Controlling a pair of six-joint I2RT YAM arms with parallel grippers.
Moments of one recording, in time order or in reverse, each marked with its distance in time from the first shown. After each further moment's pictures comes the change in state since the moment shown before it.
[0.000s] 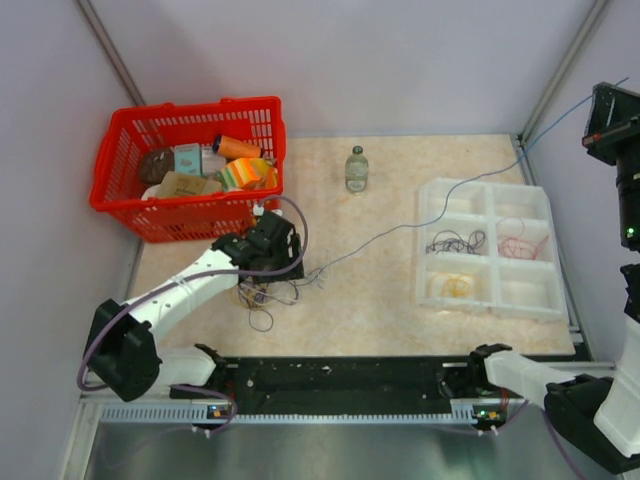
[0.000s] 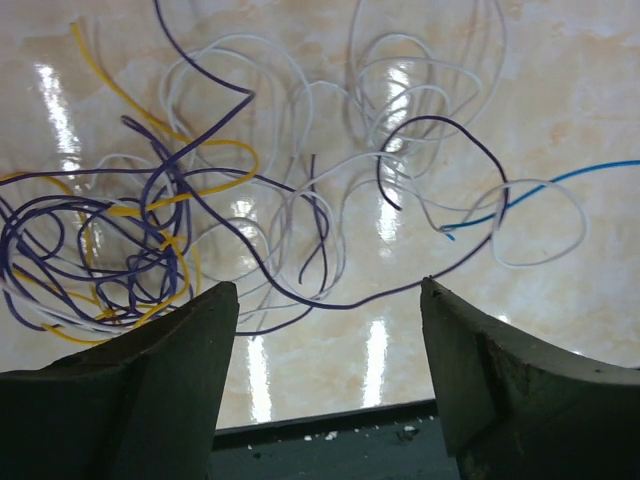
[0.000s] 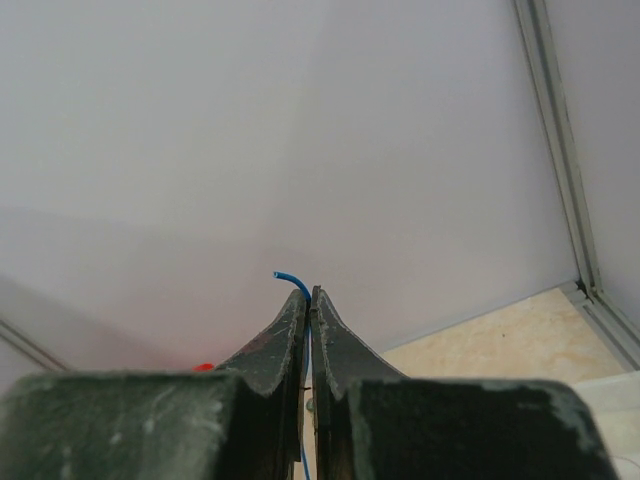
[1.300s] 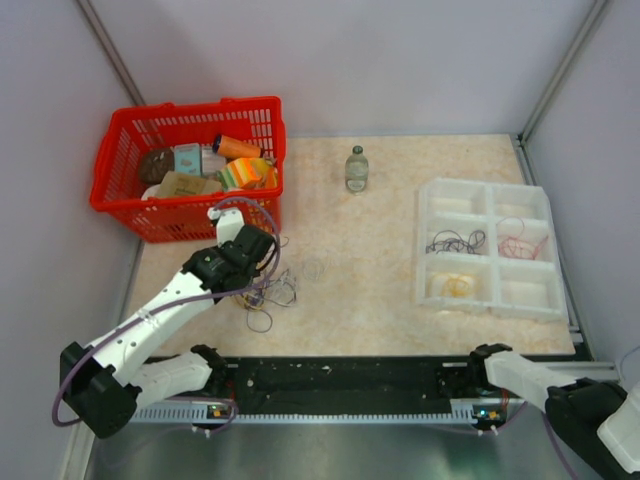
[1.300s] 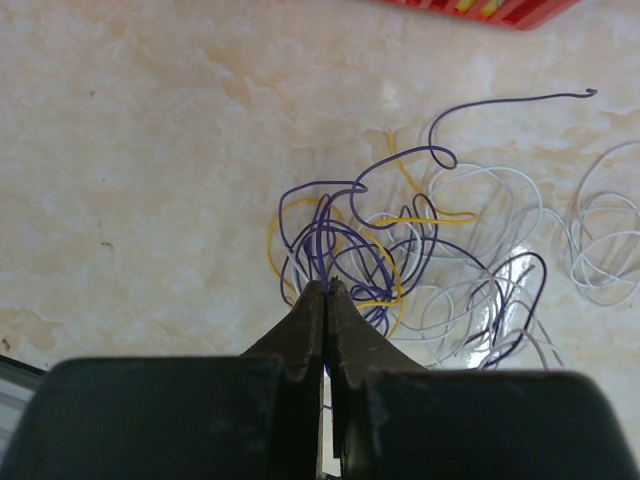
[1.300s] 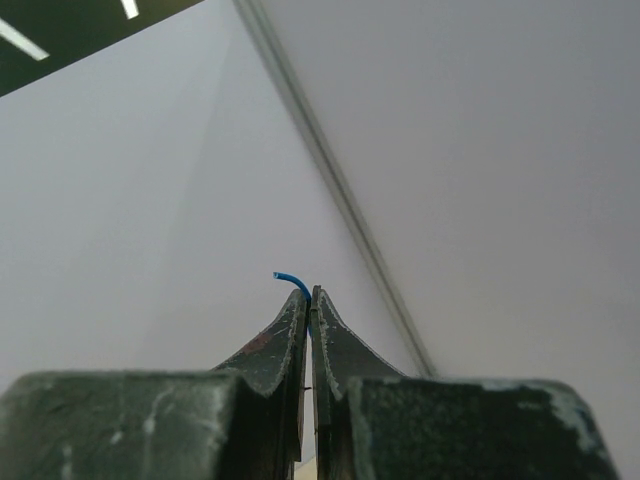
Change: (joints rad) left arm -0.024 -0.237 -0.061 -0.206 -0.584 -0.108; right arm 0.000 -0.032 0.133 0.138 0.401 -0.349
